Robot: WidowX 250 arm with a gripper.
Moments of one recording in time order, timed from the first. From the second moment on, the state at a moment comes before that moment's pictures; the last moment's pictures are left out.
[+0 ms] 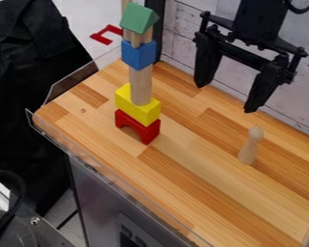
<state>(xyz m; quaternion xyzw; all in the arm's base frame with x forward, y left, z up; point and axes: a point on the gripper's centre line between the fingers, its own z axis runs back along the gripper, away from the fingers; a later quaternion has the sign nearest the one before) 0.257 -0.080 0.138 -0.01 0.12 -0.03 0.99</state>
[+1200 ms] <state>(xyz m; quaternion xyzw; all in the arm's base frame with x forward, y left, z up) 0.283 -0.100 0.072 -0.03 0.14 -0.03 0.99</state>
